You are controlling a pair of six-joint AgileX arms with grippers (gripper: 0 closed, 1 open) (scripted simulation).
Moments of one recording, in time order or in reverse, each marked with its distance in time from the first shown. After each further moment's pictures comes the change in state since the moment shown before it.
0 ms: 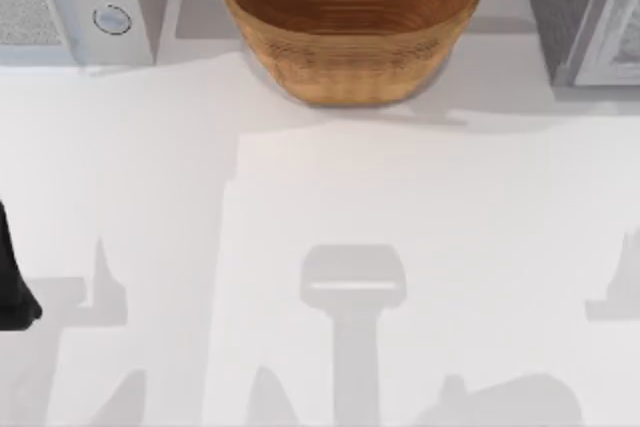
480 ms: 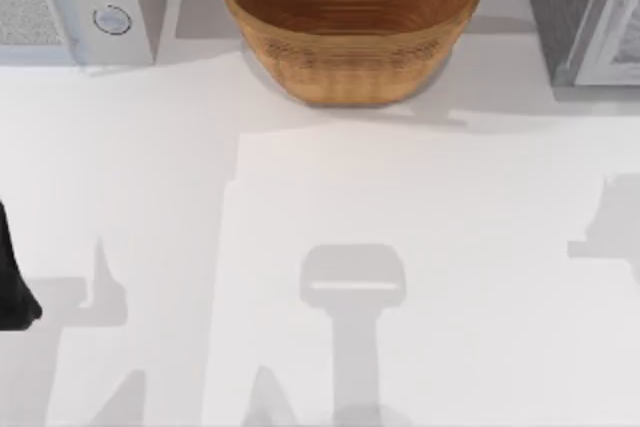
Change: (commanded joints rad) left arm 0.000 0.000 0.000 0.000 0.000 0.000; right arm 0.047 0.326 0.461 -0.092 0.050 0.003
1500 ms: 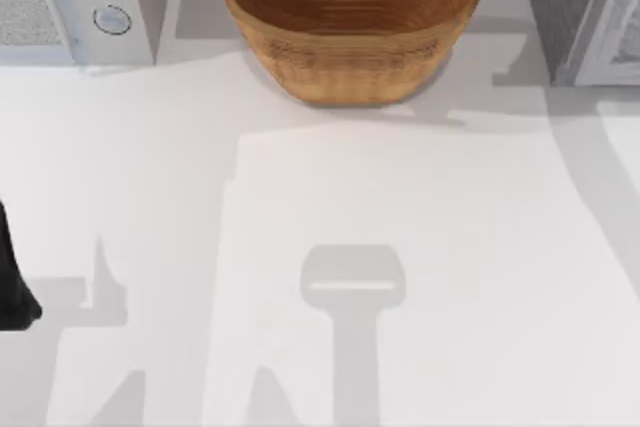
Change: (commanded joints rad) left arm 0.000 0.000 0.000 0.000 0.000 0.000; right arm 0.123 0.927 1.161 -0.315 0.132 0.005
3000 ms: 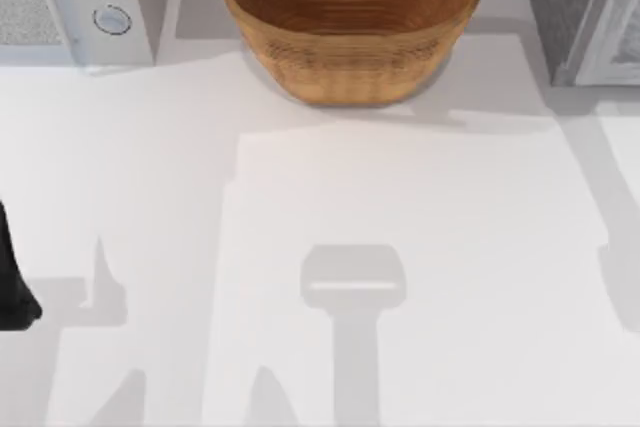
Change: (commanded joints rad) left arm 0.000 0.000 0.000 0.000 0.000 0.000; right arm -0.053 0.587 0.782 -0.201 -0.041 0.004
